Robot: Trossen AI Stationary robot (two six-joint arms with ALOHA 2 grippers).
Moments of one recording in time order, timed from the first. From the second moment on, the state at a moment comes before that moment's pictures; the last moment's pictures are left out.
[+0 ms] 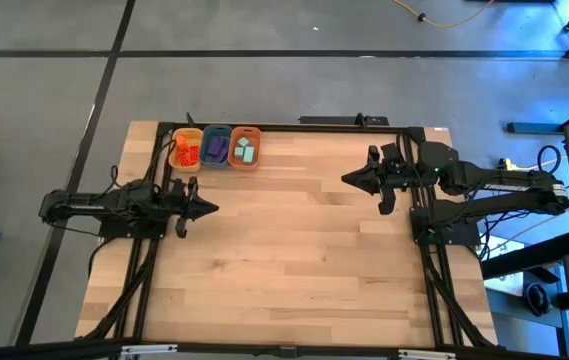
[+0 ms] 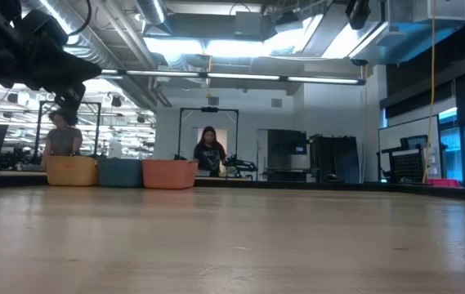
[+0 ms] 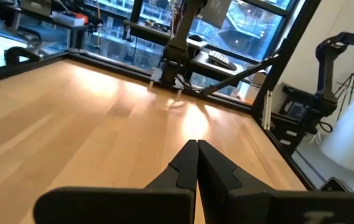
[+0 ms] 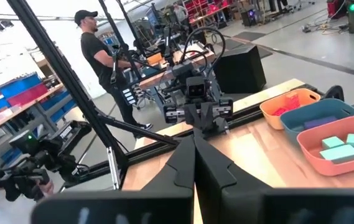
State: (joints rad) left arm 0.02 0.01 0.01 0.02 0.03 -0.33; right arm -0.09 0.83 0.78 0.01 -0.13 0.41
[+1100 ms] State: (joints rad) left arm 0.02 0.01 0.01 0.02 0.03 -0.33; right arm -0.09 0.00 0.49 -0.27 0.07 0.20
